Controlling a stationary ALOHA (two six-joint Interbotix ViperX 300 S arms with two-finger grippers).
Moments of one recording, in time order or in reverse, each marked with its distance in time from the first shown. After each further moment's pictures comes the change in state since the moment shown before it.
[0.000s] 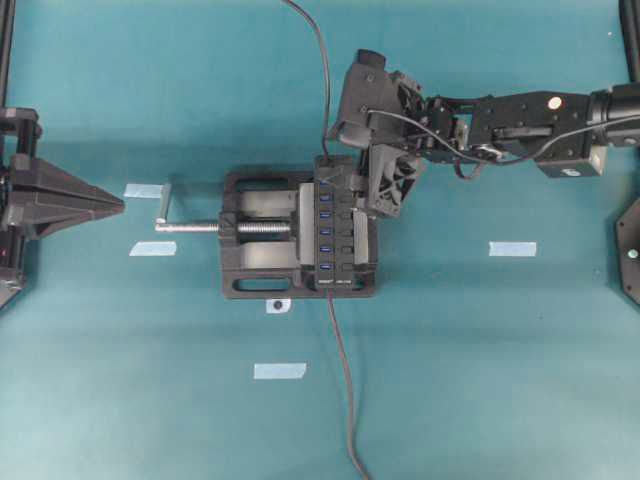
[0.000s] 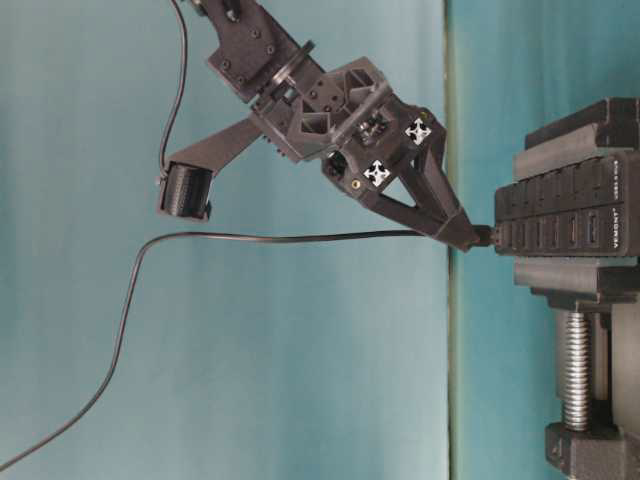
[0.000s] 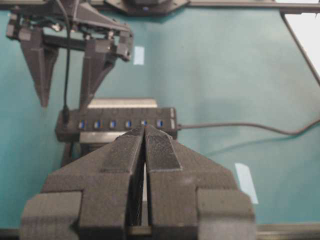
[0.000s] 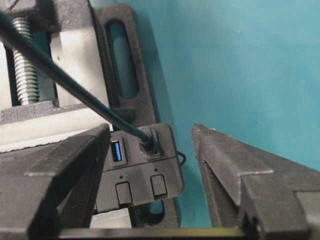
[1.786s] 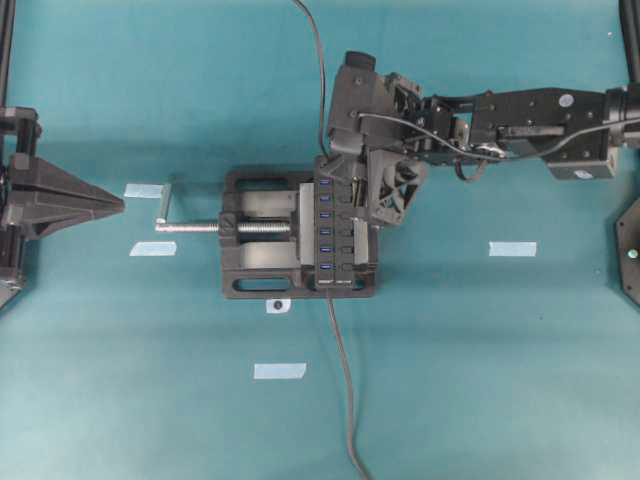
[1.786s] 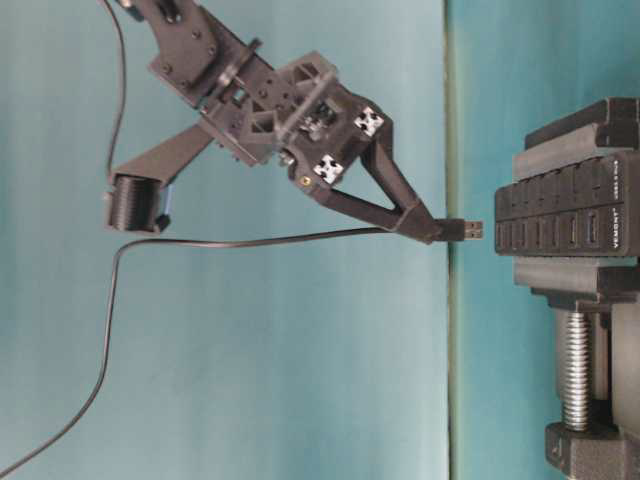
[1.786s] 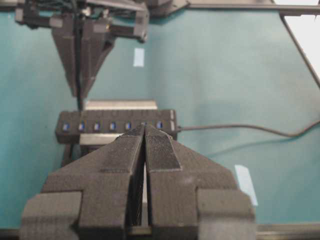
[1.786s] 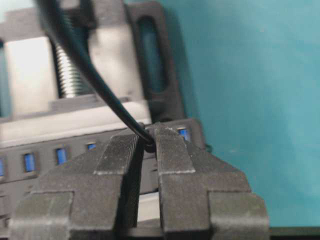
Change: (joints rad) left arm 0.000 0.000 -0.003 0.002 0.000 -0.003; right arm 0.060 -0.069 -0.066 0.017 0.202 0.002
